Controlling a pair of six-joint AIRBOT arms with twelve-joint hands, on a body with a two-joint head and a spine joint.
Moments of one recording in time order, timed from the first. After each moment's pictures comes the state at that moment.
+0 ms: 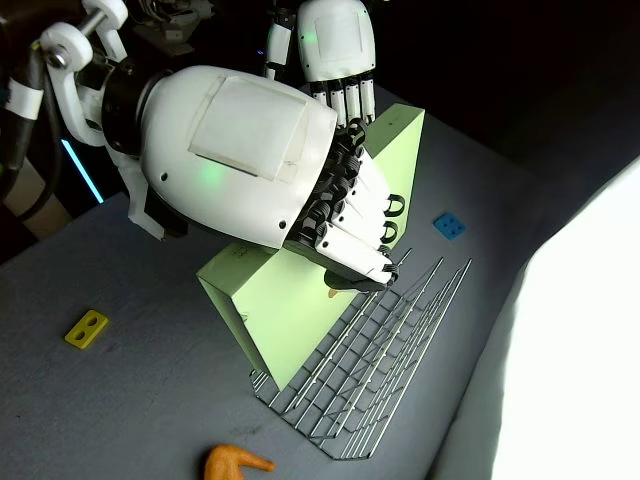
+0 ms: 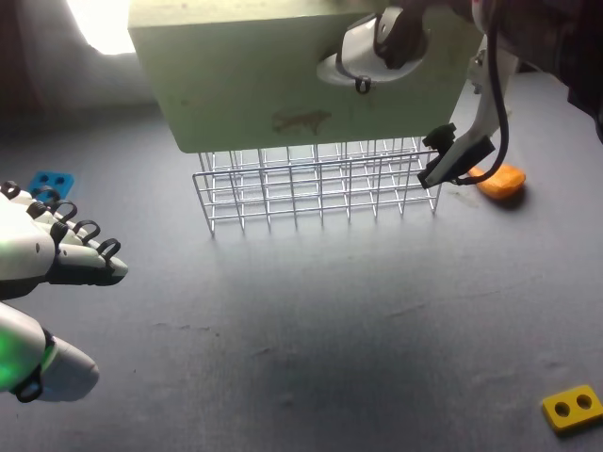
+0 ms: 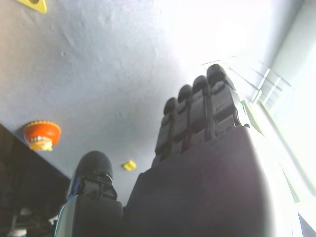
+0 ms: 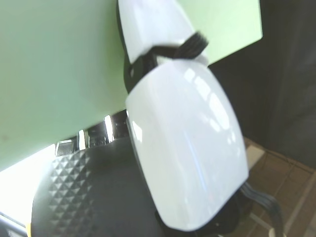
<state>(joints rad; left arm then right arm) 0.01 -0.53 0.66 0.23 0.89 1.05 0.04 -1.23 0.97 1.50 0.56 -2.30</state>
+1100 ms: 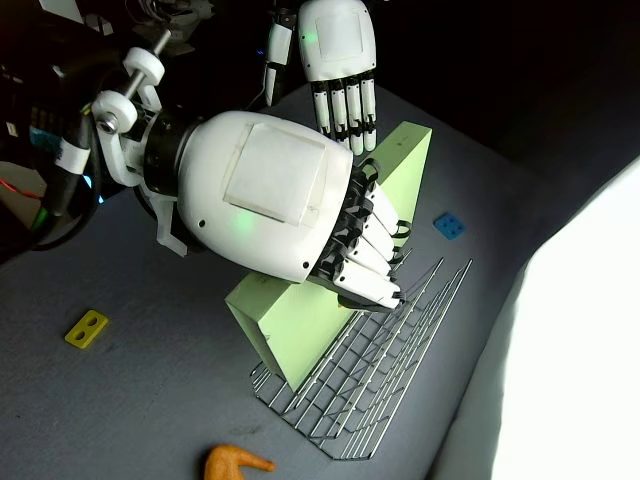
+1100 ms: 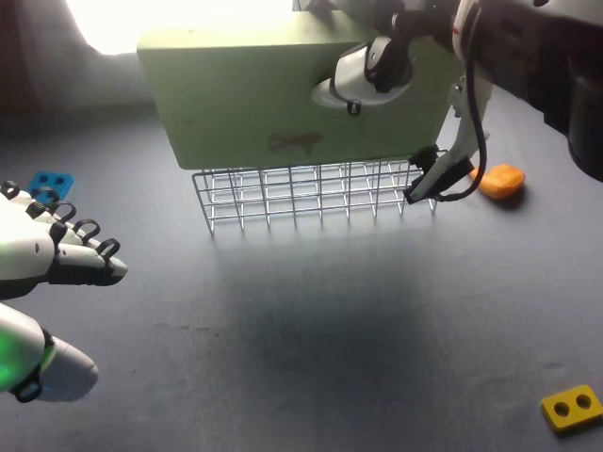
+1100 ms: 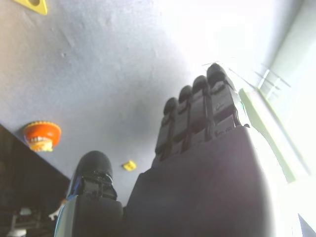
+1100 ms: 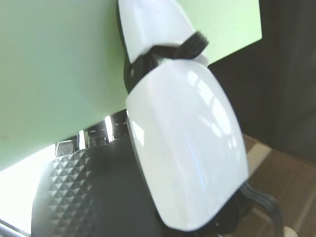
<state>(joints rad) 0.01 -0.53 0.66 0.23 0.89 1.05 -0.04 -1.30 1.08 1.40 0.52 -2.15</state>
